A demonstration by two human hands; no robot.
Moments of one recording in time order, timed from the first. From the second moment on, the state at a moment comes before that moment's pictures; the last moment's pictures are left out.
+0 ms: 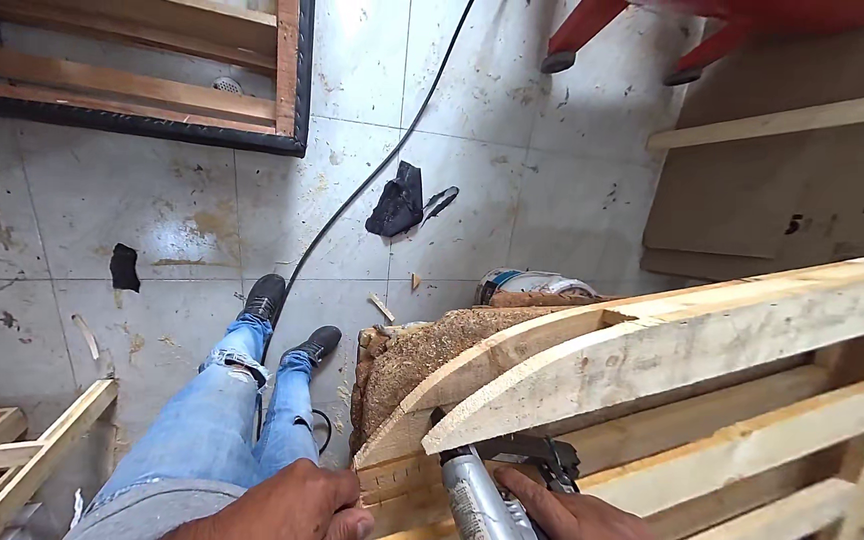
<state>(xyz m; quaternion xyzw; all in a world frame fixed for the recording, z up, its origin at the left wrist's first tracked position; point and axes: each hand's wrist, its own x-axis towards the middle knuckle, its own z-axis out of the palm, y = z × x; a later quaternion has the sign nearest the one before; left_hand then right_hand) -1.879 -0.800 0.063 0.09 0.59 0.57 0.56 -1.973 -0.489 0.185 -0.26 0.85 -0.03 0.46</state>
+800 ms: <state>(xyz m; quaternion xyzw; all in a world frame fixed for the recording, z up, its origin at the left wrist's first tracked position) -1.872 -0.797 0.070 0.07 0.62 0.56 0.54 -1.973 -0.495 0.194 -0.27 0.84 -0.02 0.46</state>
